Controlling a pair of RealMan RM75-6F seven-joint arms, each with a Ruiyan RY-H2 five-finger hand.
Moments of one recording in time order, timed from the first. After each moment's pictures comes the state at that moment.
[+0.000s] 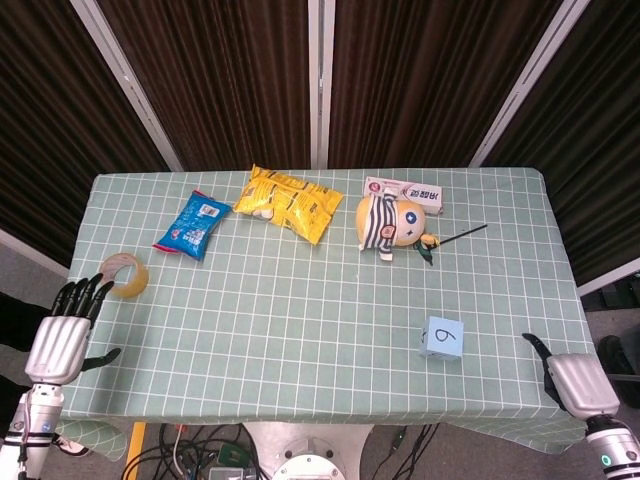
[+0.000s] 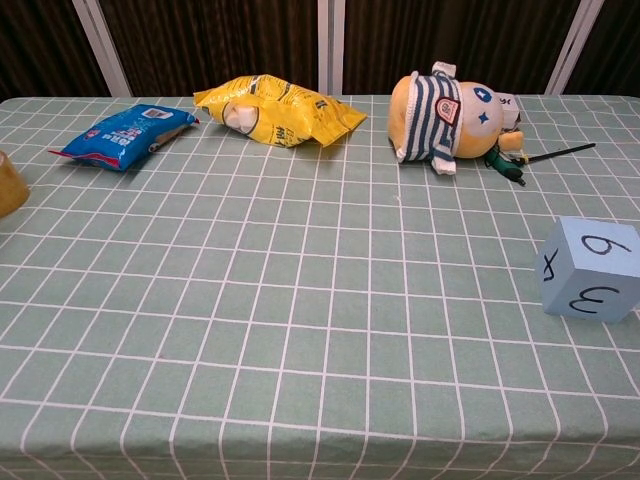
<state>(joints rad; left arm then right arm) -0.15 -1.19 -0.04 -1.67 1.49 1.43 0.19 0.12 -1.06 -0.06 -1.57 -1.54 1.22 -0.10</state>
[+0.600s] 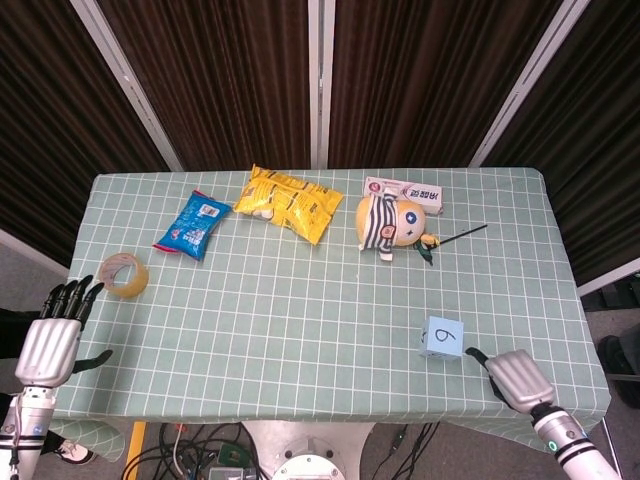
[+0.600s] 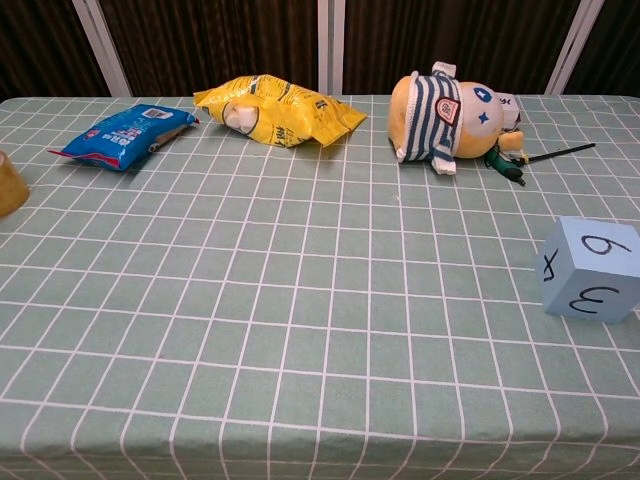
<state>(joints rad) -0.13 -1.18 -0.03 -1.66 1.48 1.44 0.17 0.26 -1.07 -0.08 -1.74 -1.52 1.01 -0.31</state>
